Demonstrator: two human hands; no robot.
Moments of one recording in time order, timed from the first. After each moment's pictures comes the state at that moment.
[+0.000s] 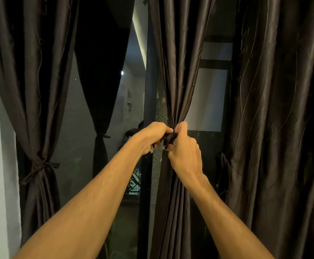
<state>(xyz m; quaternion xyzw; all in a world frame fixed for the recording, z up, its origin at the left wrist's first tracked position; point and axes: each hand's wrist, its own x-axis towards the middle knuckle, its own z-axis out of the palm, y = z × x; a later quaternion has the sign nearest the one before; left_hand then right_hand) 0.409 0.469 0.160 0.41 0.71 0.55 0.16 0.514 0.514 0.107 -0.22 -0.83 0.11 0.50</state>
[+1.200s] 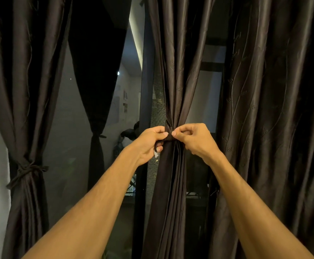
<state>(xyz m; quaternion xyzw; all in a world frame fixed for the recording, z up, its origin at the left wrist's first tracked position) 0.408 0.474 0.134 0.47 0.50 0.68 0.27 0.540 0.562 0.148 -0.19 -0.83 0.31 0.43</state>
